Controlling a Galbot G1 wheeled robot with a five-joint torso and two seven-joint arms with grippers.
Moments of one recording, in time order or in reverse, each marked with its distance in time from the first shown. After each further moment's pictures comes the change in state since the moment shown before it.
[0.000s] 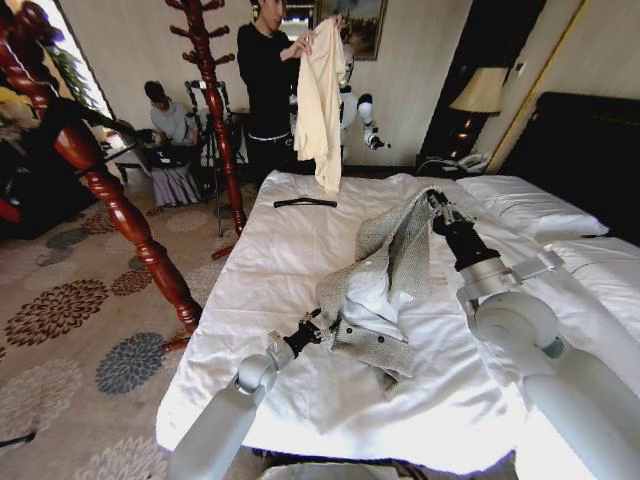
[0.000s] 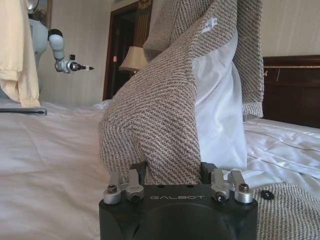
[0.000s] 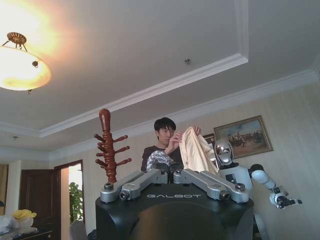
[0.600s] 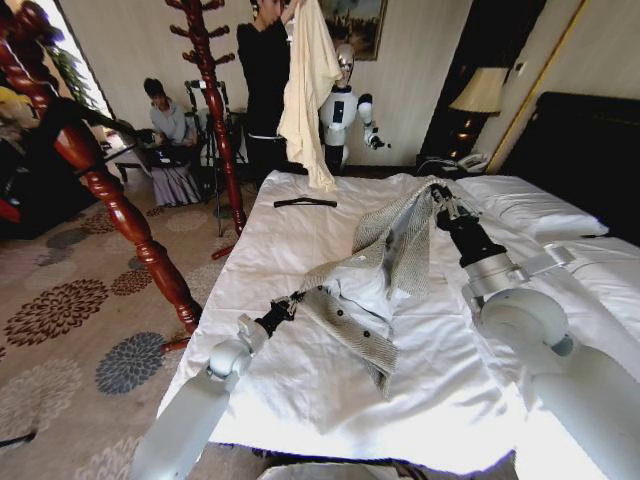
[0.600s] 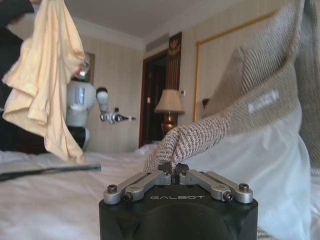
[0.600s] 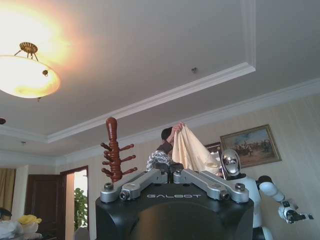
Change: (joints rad) left arm -0.039 0.159 -0.161 -0.229 -0.161 0.043 -0.102; right arm 0.011 -0.059 0.038 0.034 0.056 0.013 0.008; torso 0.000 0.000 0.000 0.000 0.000
